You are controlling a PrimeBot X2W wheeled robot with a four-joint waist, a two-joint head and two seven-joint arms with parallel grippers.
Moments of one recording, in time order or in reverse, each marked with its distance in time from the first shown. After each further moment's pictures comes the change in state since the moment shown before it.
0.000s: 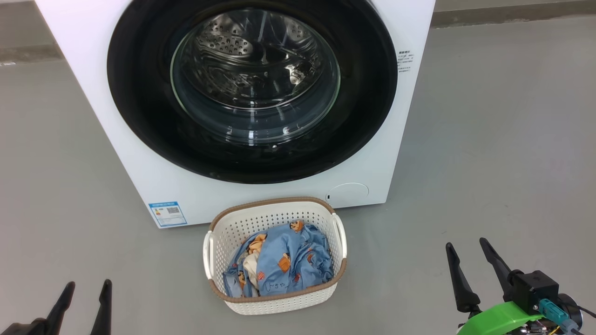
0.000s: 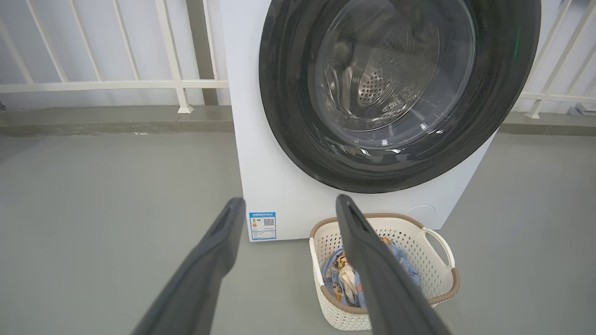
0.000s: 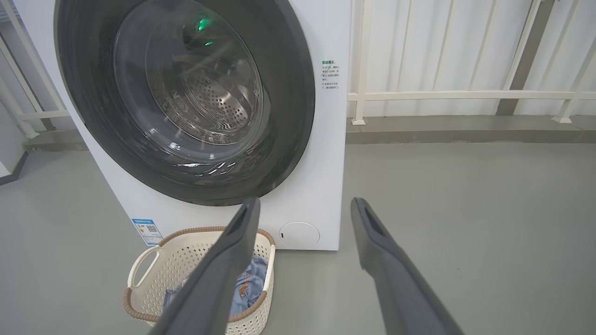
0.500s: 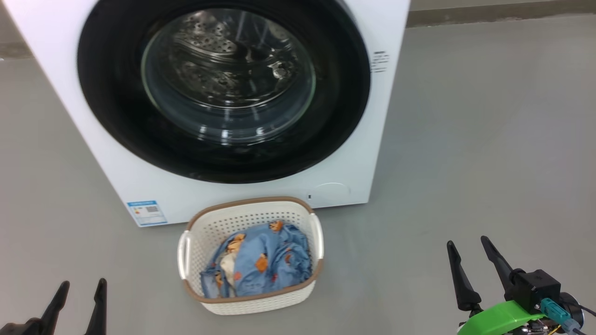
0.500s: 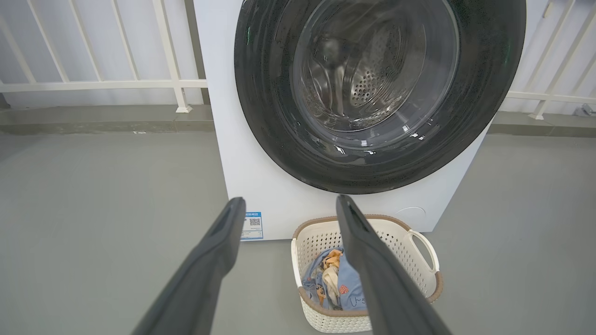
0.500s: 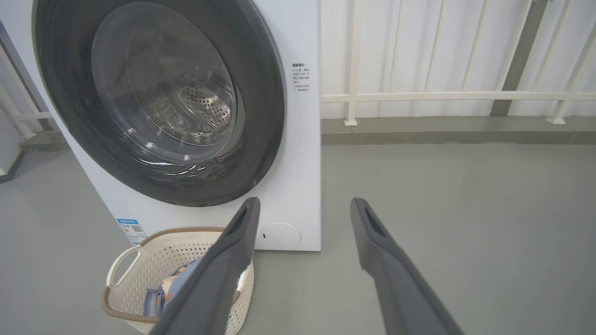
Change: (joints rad) left arm 0.000 0.000 0.018 0.000 0.015 0.000 0.000; right arm 0.000 0.001 -0.002 -0.010 0.001 0.000 0.000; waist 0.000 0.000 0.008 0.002
